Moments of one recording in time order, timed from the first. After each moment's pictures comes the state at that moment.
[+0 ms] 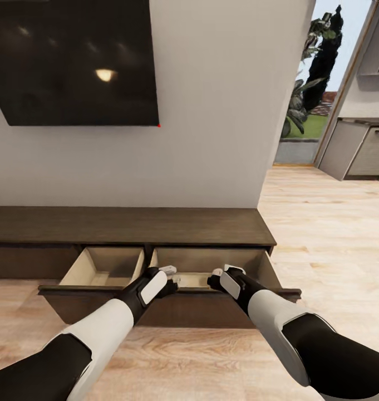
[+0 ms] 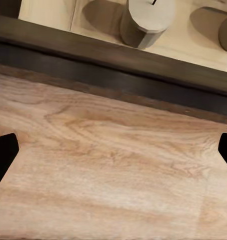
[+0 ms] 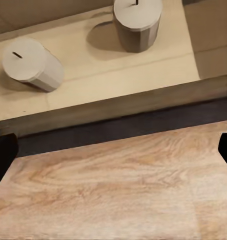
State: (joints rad) left arm -0.93 -0.17 -0.46 -0.41 0.87 0.56 0.56; right arm -1.03 0.17 0.30 -0.14 -0.62 0.38 -0.32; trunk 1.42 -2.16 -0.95
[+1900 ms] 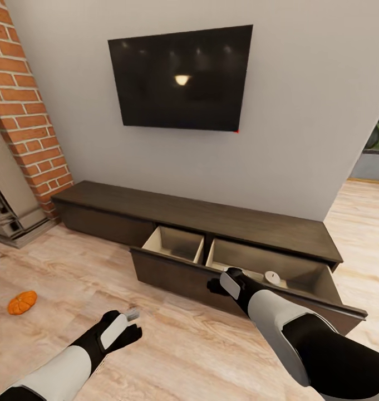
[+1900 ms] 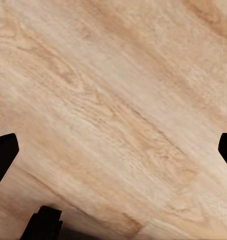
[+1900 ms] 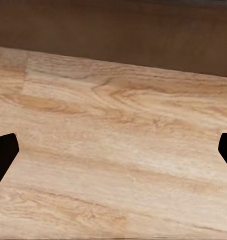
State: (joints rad) left arm -0.69 0.03 -0.38 -0.40 0.88 0.56 0.45; right arm -1.03 0.17 0.30 -0.14 -0.61 0.46 -0.31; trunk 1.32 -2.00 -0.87
